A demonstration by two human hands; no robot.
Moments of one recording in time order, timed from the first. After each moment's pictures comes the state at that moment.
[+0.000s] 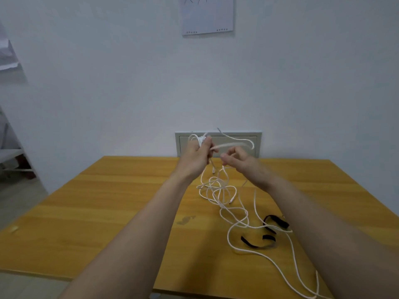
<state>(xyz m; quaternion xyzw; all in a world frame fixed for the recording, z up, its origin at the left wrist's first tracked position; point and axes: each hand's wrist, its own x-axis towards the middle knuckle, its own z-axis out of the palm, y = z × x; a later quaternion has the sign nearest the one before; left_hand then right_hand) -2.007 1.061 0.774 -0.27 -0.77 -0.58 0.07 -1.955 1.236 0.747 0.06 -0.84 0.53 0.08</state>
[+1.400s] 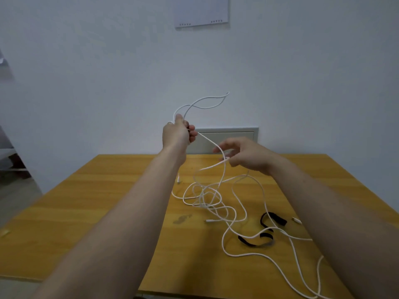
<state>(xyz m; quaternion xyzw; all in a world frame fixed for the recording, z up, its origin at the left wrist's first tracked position) -2.047 1.070 0.812 -0.02 -0.60 -0.80 0.05 -1.963 1.247 0.781 0.07 -0.87 0.49 0.04</state>
